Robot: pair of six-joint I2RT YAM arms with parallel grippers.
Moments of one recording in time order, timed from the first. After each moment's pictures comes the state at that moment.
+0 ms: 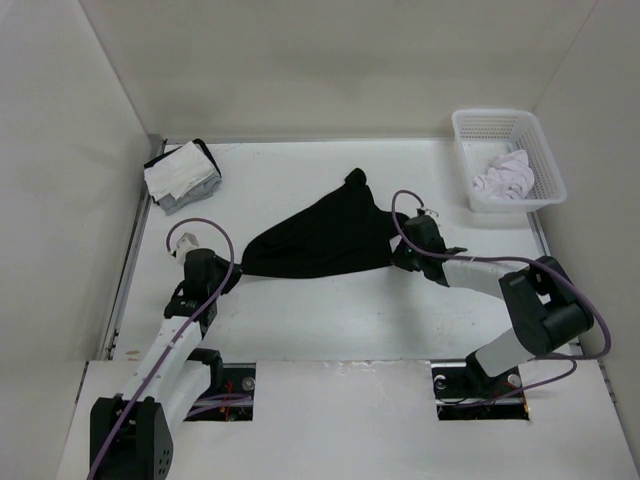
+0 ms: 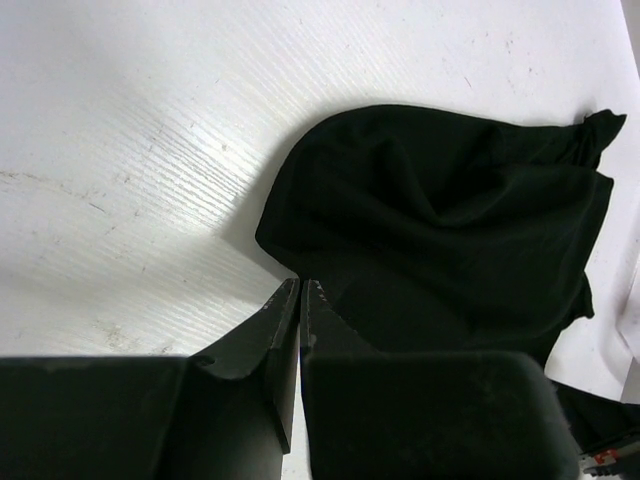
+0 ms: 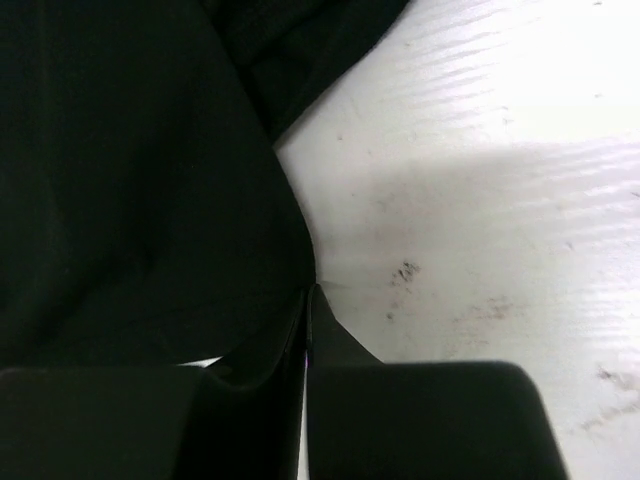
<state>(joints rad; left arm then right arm) -0.10 0.82 0.31 -0.10 -0.07 -0.91 0.45 1.54 0.66 0.07 0.10 0.74</state>
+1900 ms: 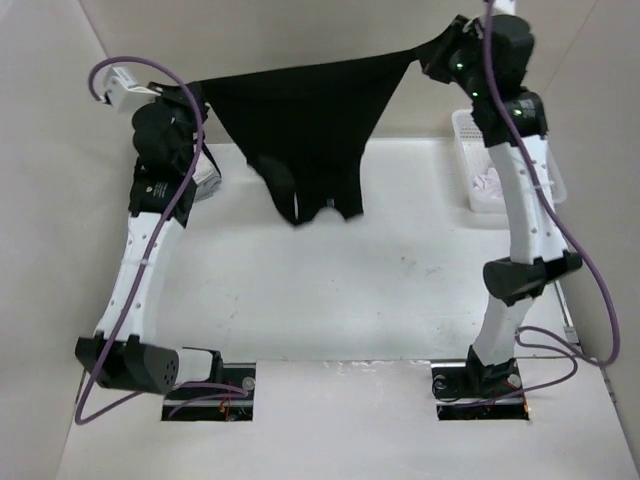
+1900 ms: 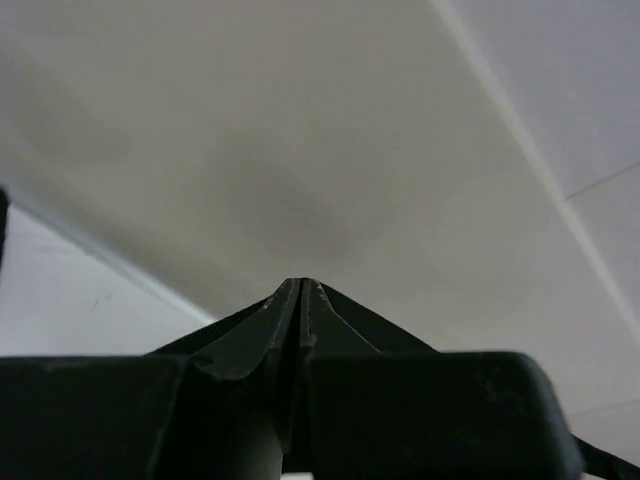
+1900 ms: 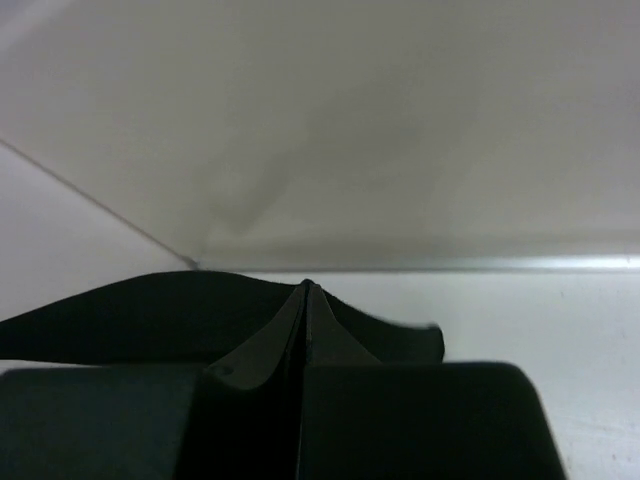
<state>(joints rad) -0.13 1.33 1.47 -0.05 -0.30 -0.84 0.27 1.93 2.49 -0.63 -0.02 0.47</state>
